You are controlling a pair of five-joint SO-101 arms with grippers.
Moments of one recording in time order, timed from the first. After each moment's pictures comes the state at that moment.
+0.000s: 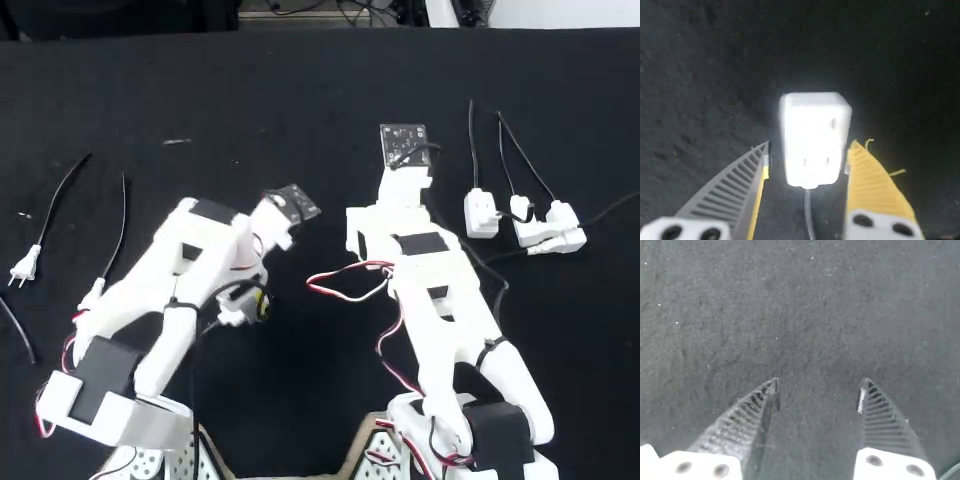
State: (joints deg) left arm 12.8 -4.5 32.7 66.4 -33.5; right arm -8.4 -21.2 53.0 32.1 -6.5
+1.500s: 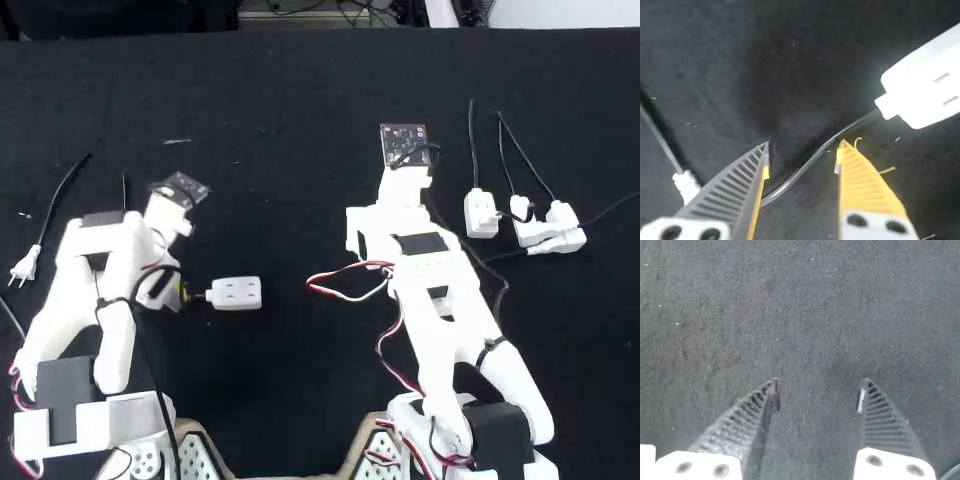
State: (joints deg) left arm -13.8 -9.9 40.7 60.7 -41.5; right arm -8.4 -21.2 53.0 32.0 -6.5
